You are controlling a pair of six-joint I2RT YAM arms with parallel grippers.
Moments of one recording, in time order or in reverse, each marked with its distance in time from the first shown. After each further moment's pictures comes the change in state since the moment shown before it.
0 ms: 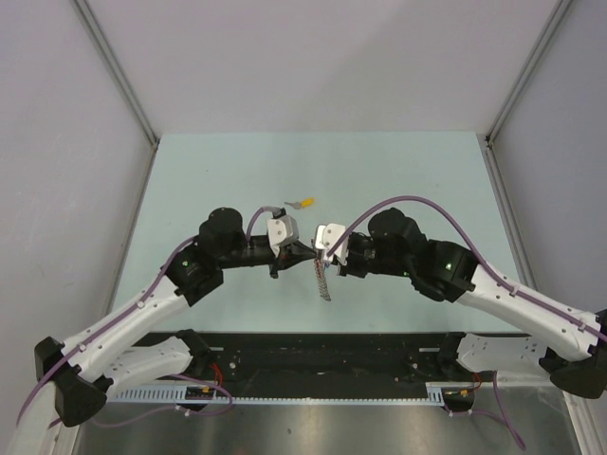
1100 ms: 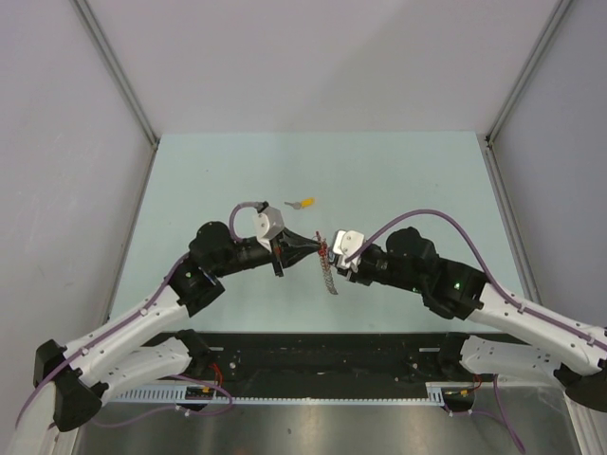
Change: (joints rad) left arm -0.028 -0.053 -0.145 0.372 -0.098 -0.297; right arm 0.006 -0.152 -0.238 0.231 0.072 0.093
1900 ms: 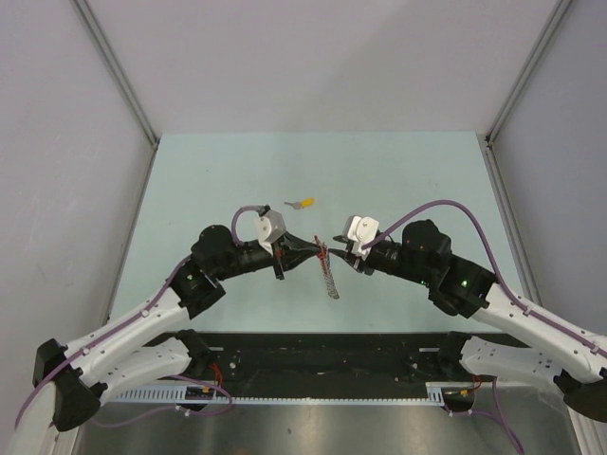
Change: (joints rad) left arm -0.016 -0.009 -0.030 0.010 -0.023 -0.002; right arm -0.082 -0.040 -0.008 0.119 -0.085 0.029
